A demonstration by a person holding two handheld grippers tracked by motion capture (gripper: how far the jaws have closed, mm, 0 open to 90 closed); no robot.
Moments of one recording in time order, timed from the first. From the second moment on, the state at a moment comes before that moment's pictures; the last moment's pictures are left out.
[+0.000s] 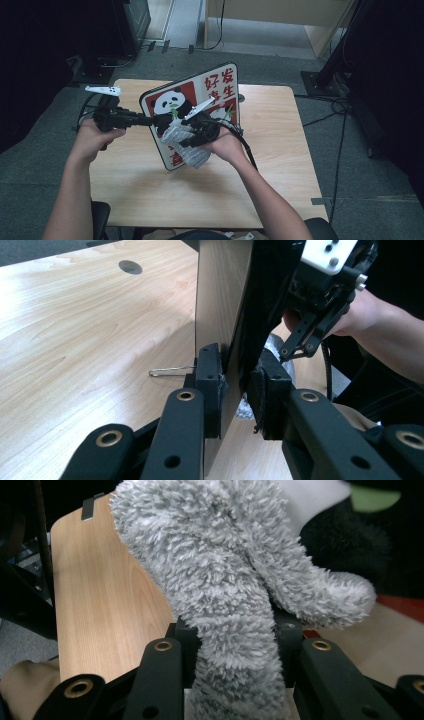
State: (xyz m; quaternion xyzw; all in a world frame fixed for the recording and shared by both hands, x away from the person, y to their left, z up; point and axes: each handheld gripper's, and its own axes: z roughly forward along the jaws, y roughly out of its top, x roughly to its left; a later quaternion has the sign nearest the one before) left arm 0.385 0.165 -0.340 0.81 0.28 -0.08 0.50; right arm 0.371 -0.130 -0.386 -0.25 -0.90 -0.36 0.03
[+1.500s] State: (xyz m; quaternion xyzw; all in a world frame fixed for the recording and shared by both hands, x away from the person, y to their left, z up) left arm 0.386 0.166 -0.342 0.81 0.28 -0.08 0.50; right arm 0.360 -0.139 -0.463 -0.27 -0.90 -0.33 0.08
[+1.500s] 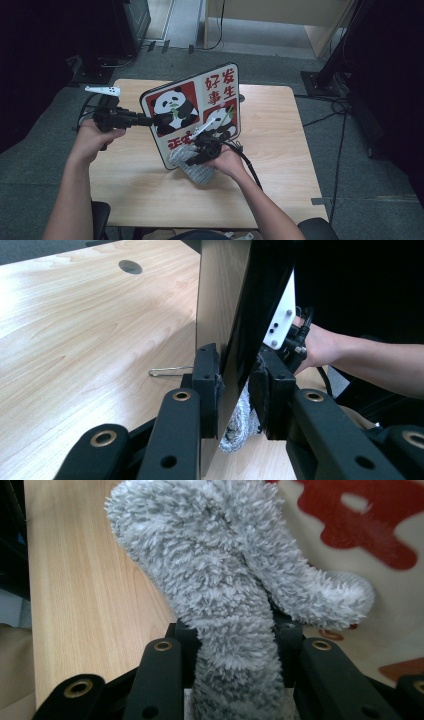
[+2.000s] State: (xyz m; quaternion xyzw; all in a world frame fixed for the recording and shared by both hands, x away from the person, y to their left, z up) left arm 0.386 0.167 -0.342 0.81 0.28 -0.08 0.50; right arm 0.354 -0.146 -0.437 -0.28 -0.89 -0.34 0.09
